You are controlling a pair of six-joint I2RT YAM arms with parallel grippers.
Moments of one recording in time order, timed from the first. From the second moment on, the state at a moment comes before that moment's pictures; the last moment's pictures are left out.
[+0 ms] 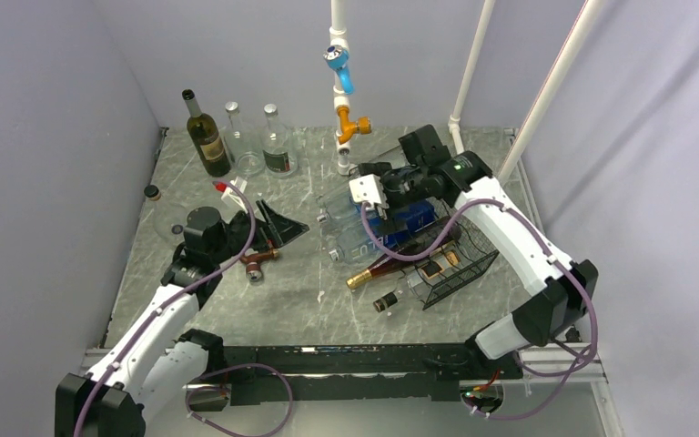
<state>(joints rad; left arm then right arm) -0.29 0.84 0.53 0.11 0.56 -0.83 0.55 1.47 1.53 -0.98 -0.66 -1.27</state>
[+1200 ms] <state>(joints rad) -0.29 0.52 0.48 -0.34 0.33 -0.69 0.76 1.90 1.65 -0.65 -0.18 -1.32</state>
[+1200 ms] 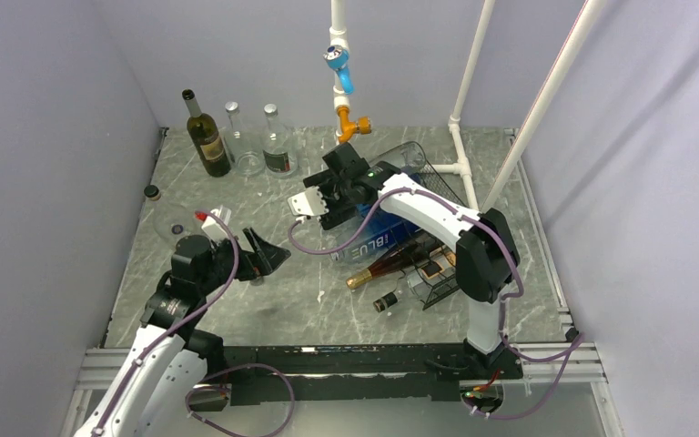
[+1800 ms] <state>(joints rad) -0.29 0.45 0.45 -0.39 0.31 -0.67 0.76 1.96 1.59 -0.54 -0.10 -1.37</state>
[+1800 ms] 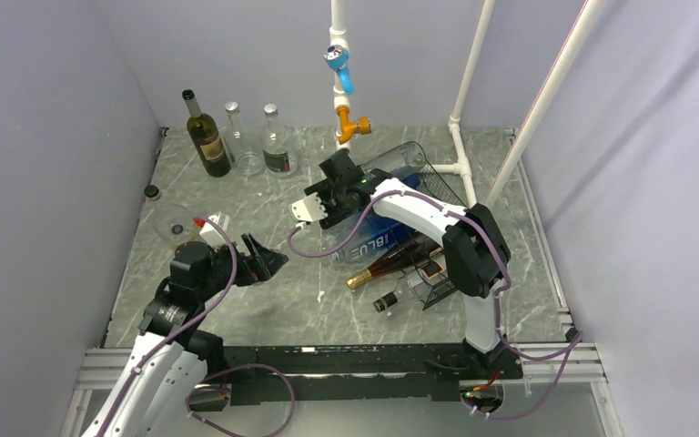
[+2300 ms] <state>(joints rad) -0.29 0.45 0.44 -0.40 0.31 -0.68 0.76 1.97 1.59 -0.51 -0.08 -1.41</state>
